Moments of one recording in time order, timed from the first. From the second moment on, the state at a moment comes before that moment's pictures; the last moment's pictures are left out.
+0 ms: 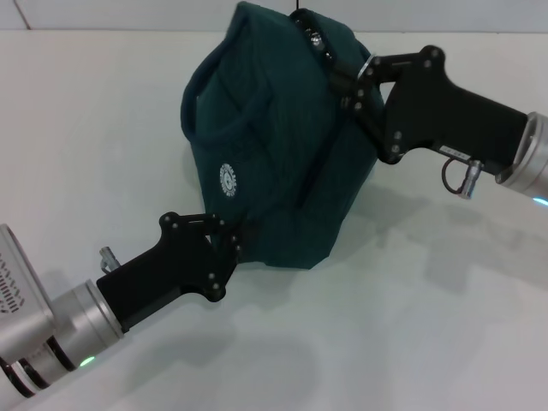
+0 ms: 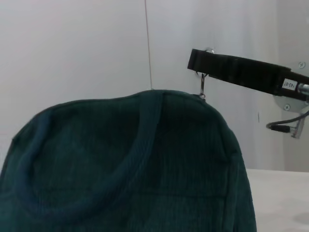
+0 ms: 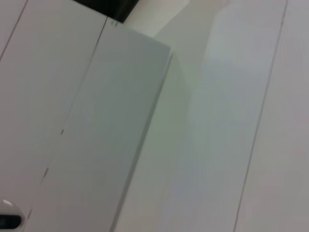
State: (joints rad) left arm -0.38 -2.10 1.16 0.04 1.12 1.52 -0.37; right arm 0.56 2.03 -1.58 -0.45 -0.73 -1.44 0.50
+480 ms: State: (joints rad) left arm -0.40 -2.11 1.16 0.03 1.11 1.66 -0.37; right arm 0.57 2.03 -1.61 -0.45 -0.72 -1.45 0.49
